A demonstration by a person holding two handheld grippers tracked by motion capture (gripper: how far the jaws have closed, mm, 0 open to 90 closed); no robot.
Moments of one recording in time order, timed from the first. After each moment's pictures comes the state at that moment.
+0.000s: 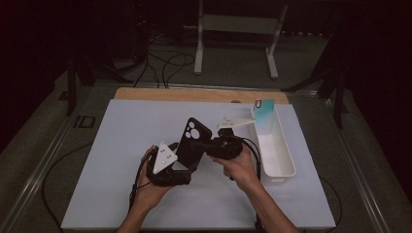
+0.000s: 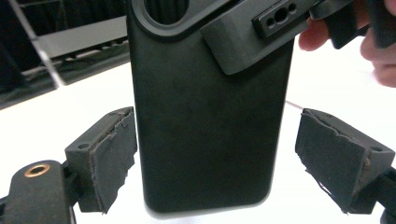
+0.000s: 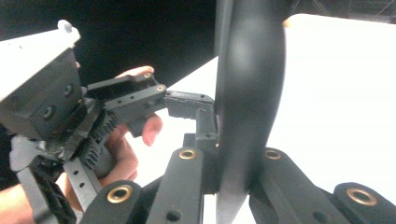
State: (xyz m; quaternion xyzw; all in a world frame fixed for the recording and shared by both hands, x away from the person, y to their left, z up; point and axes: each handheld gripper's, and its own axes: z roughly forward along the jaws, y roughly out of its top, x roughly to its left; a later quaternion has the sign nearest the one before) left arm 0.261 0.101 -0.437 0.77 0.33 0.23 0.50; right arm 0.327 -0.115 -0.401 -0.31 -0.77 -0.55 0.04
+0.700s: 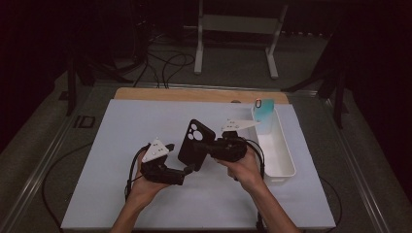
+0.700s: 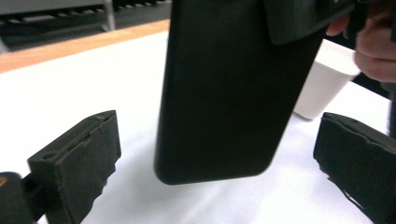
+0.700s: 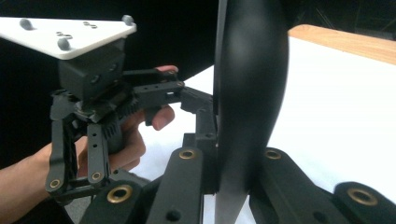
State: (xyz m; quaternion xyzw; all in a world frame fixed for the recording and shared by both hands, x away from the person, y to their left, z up) left arm 0.275 0.118 -0.440 0.78 0.34 0.12 0.51; right arm 0.319 -0.124 -0.397 -0.28 -0.78 -0.56 0.02
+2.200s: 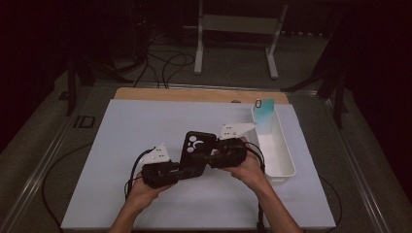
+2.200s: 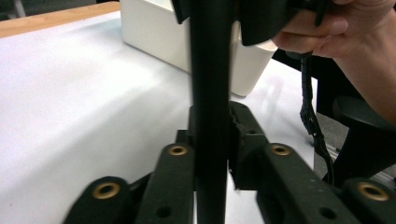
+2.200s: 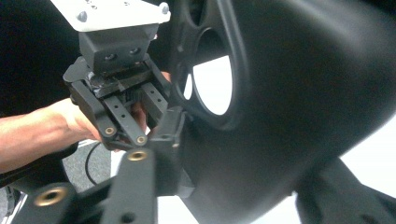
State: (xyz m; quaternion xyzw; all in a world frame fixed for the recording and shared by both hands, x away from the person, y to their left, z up) left arm 0.271 0.121 -0.447 0.80 0.25 0.02 0.54; right arm 0.314 -0.122 -0.398 -0.18 -0.82 -0.54 0.01
